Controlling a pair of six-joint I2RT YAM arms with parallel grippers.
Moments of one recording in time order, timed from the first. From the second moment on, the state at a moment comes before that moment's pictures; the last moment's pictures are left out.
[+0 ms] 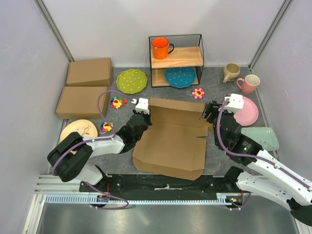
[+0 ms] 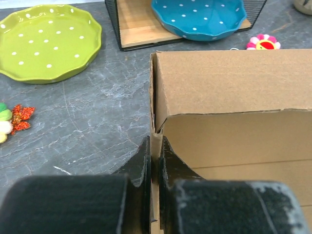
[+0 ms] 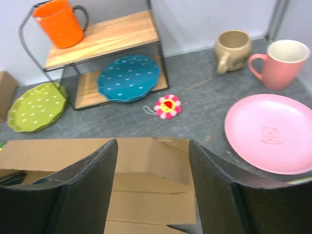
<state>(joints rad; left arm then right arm) -0.79 1.45 0.53 0.75 -0.50 -0.17 0.85 0.79 0.78 -0.13 0.90 0.30</state>
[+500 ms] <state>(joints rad) -0.77 1.51 0.79 0.35 -0.52 -0.19 0.85 0.88 0.71 -0.39 0.99 0.46</state>
